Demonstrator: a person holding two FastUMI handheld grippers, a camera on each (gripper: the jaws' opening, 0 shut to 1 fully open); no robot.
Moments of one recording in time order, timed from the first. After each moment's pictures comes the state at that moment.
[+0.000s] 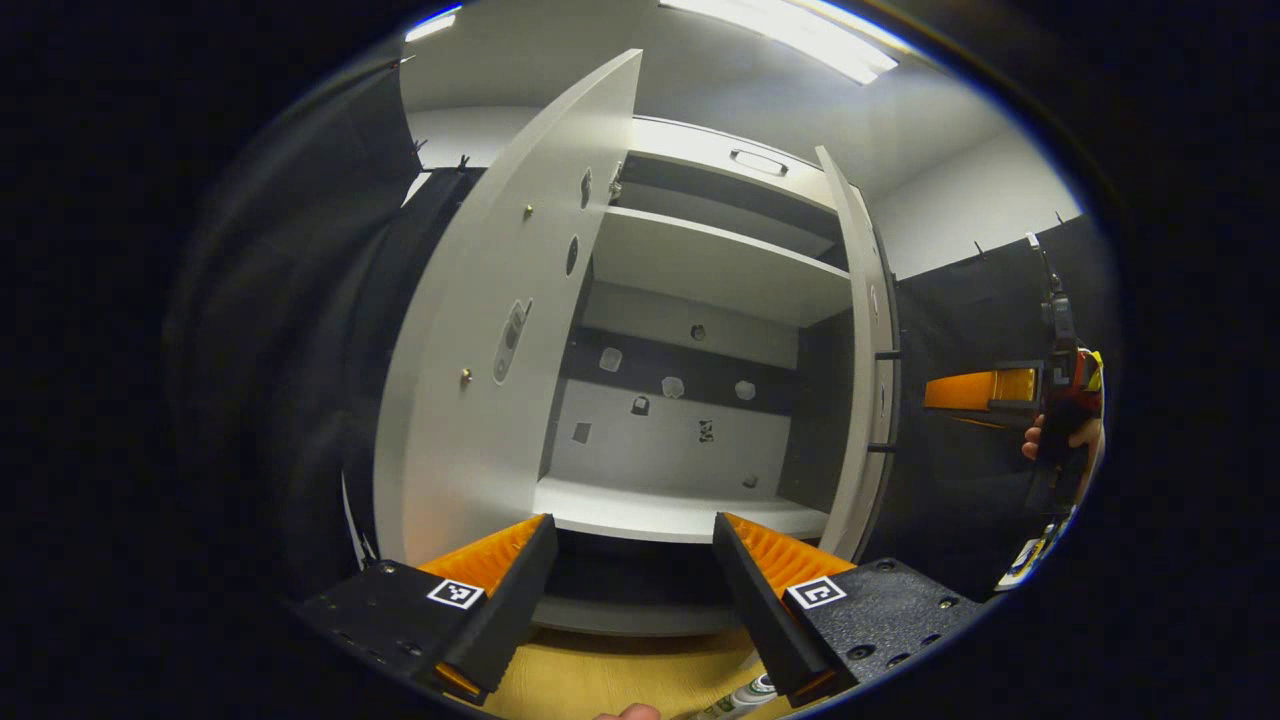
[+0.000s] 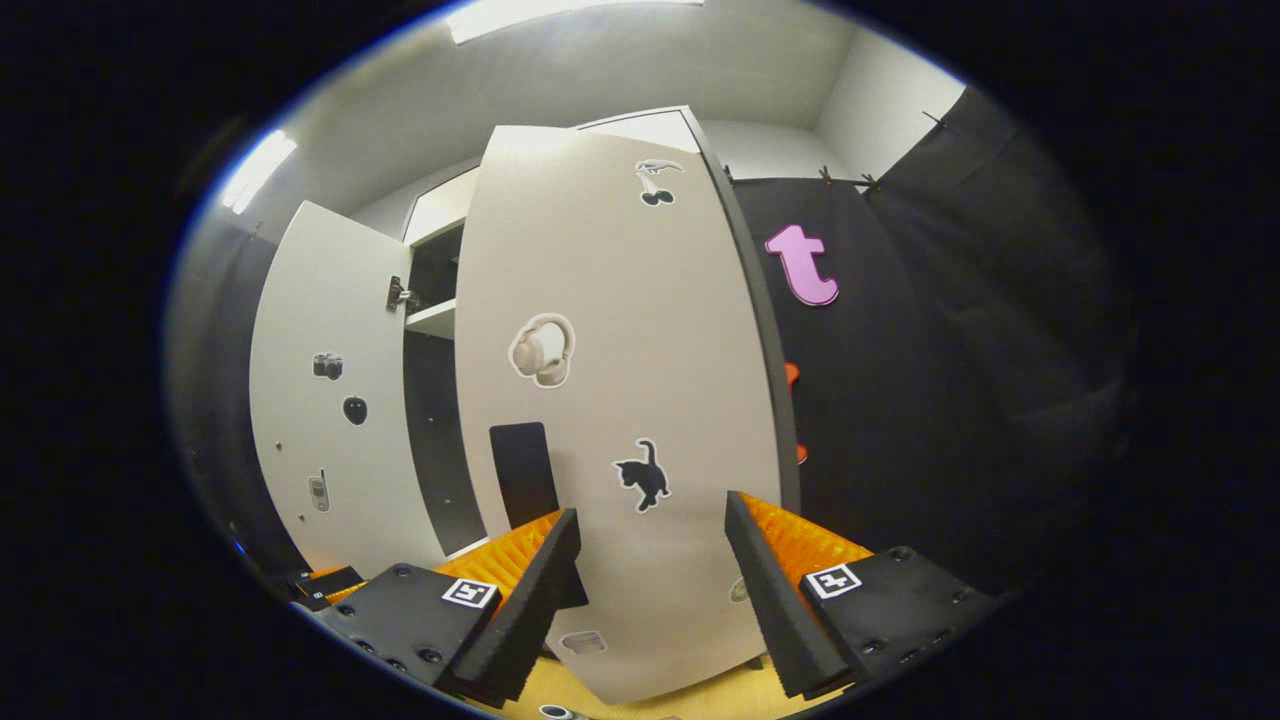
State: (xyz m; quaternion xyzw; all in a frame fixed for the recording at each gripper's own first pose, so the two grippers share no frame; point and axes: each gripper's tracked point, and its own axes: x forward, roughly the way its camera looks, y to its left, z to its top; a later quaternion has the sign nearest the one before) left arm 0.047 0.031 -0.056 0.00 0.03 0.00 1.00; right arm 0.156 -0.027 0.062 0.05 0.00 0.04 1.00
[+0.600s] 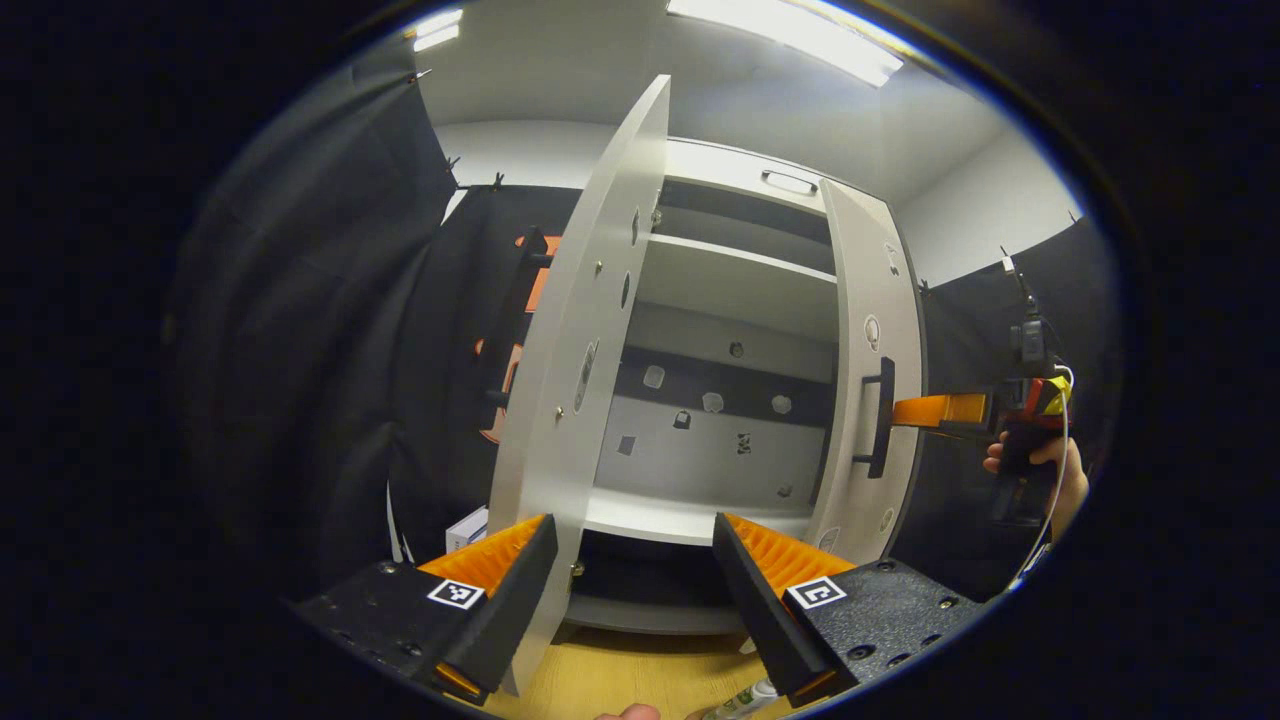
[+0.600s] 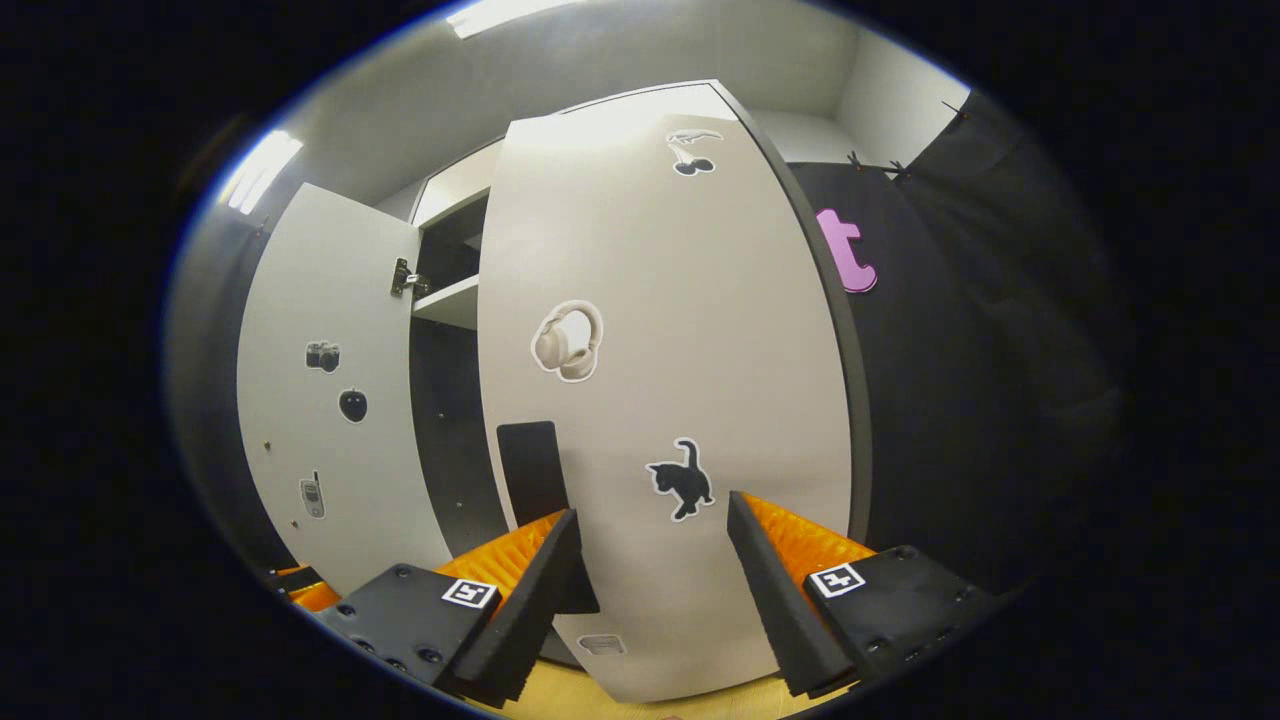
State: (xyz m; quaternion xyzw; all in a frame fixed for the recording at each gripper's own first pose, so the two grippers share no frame) left arm 0.015 0.057 -0.029 0.01 0.01 0.04 1.00; right arm 0.206 -0.007 0.055 0.05 0.01 0.06 1.00
